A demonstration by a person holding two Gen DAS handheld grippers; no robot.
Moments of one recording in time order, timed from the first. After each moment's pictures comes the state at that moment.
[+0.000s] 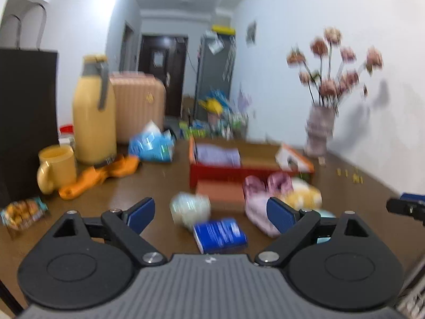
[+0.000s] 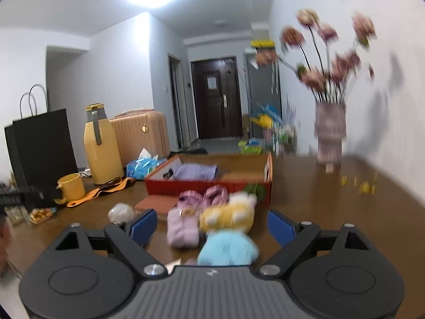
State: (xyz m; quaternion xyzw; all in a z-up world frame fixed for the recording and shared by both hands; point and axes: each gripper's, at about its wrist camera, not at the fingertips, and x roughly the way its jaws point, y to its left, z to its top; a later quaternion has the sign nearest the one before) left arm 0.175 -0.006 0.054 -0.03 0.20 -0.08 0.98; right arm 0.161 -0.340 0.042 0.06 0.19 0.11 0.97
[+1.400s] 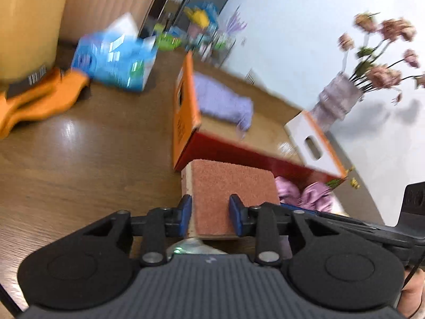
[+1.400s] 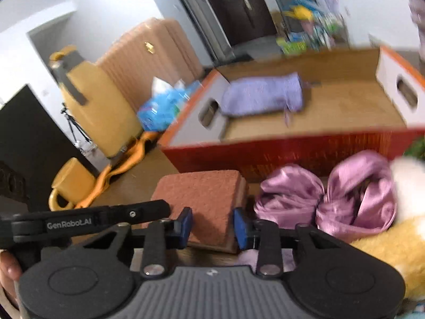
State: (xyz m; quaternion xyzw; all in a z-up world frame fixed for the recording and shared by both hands) left arm 0.429 0.043 -0.001 -0.17 0.38 -0.18 0.89; right arm 0.431 -0.199 -0.004 0.14 0.36 0.23 0.89
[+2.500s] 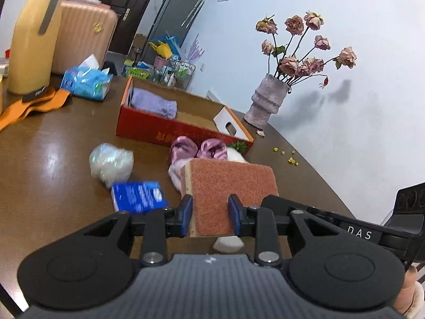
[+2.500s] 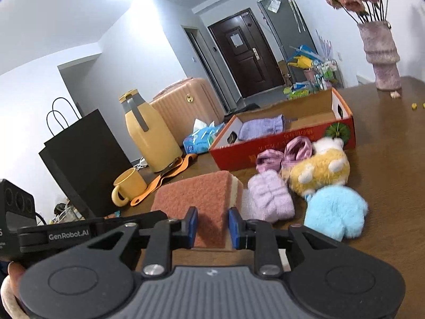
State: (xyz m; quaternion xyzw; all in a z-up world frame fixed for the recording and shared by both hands) left arm 0.222 -0.012 0.050 -0.15 0.30 -0.23 0.92; right arm 0.215 -0.273 0.039 0.18 0.26 0.22 0.92
